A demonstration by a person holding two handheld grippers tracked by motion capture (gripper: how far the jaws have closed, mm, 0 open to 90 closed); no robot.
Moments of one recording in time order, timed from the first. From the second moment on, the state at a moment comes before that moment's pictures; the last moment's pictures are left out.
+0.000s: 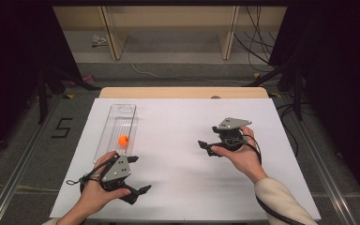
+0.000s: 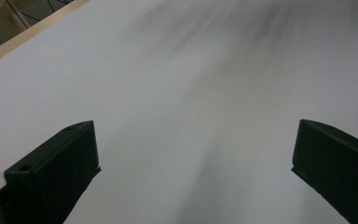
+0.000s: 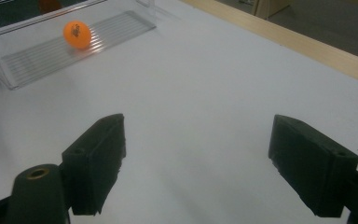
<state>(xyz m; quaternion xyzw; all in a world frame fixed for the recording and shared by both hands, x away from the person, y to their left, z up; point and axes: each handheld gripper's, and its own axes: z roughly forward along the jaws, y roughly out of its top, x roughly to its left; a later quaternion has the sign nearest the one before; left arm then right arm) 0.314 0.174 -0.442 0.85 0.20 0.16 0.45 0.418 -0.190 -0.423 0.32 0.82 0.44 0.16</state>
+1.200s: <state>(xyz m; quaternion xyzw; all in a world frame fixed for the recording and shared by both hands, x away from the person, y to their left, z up) 0.314 0.176 -0.442 0.85 0.20 0.16 0.45 0.397 -0.231 -0.425 0.35 0.81 0.44 0.18</state>
